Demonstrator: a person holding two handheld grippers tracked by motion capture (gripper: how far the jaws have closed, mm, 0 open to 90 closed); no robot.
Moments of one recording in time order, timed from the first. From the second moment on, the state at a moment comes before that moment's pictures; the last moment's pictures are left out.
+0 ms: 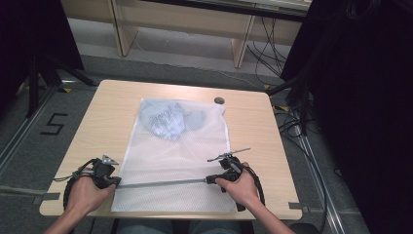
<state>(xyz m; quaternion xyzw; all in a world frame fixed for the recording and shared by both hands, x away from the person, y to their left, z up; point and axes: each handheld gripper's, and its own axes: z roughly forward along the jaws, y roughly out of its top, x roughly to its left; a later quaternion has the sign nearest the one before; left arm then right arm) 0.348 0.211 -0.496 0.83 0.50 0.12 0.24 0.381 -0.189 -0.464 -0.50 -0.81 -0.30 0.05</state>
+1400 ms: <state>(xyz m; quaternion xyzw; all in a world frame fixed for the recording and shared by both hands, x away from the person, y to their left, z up) 0.349 0.211 -0.495 0.83 0.50 0.12 0.24 0.382 -0.213 -0.466 -0.51 -0.80 -0.30 0.05</state>
